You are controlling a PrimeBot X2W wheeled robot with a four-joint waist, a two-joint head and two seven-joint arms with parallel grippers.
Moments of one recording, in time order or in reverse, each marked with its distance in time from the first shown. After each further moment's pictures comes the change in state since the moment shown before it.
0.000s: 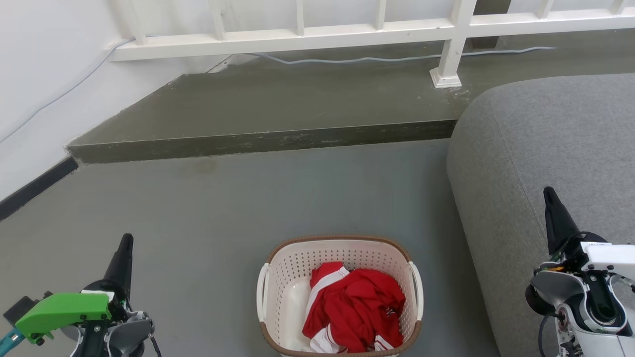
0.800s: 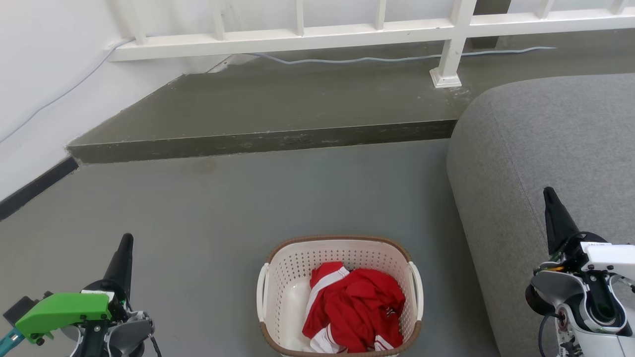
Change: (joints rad) left arm 0.000 0.000 0.000 0.000 0.000 0.000 0.000; right arm 0.000 0.001 -0.001 0.000 0.000 0.000 0.000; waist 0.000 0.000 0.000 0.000
